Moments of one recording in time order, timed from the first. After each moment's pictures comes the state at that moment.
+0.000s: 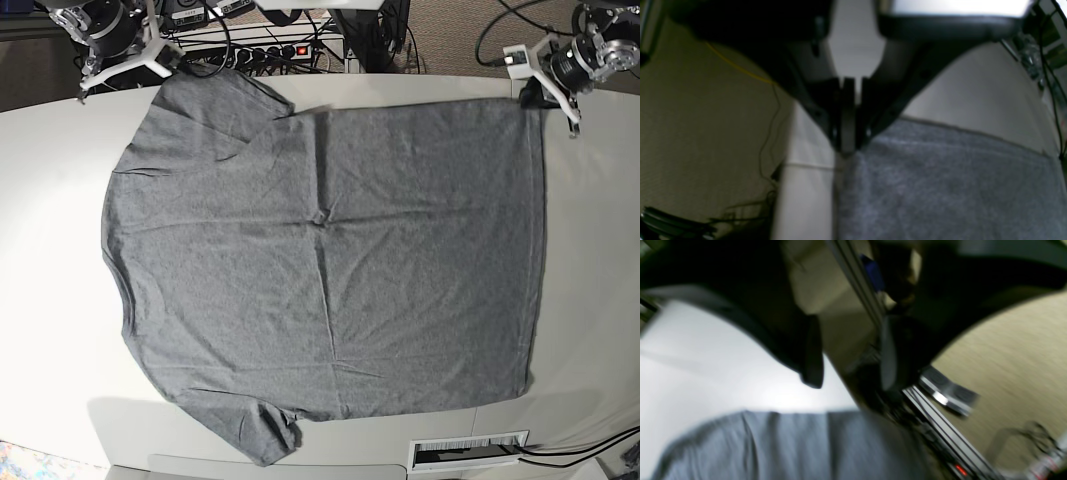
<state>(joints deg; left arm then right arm) 44.5 -53.9 9.2 104.7 28.8 -15.4 2.5 -60.3 37.1 13.3 133.2 -8.7 28.5 -41.2</state>
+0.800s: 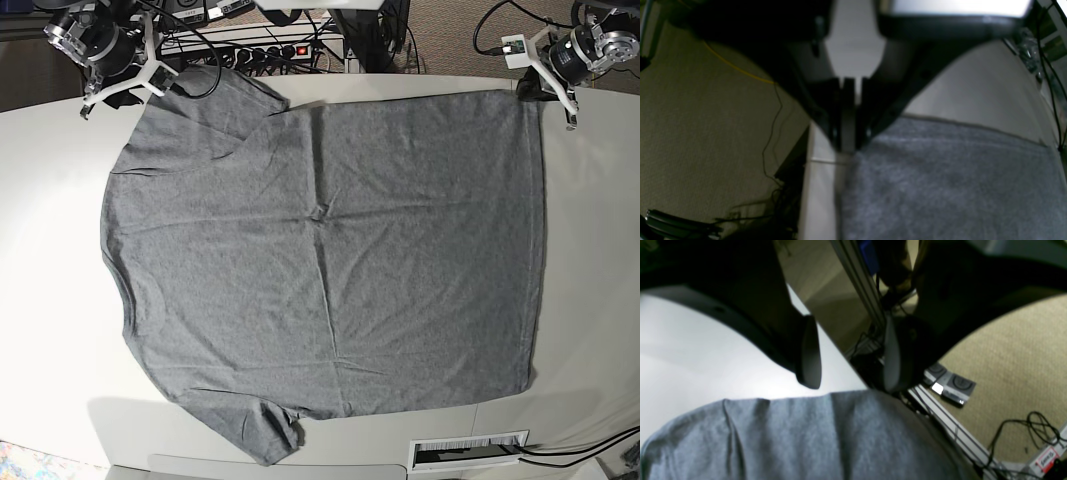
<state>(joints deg) 45.7 -53.9 9.1 104.5 30.7 -15.0 0.7 -50.8 37.0 12.2 120.6 -8.4 32.4 -34.0</state>
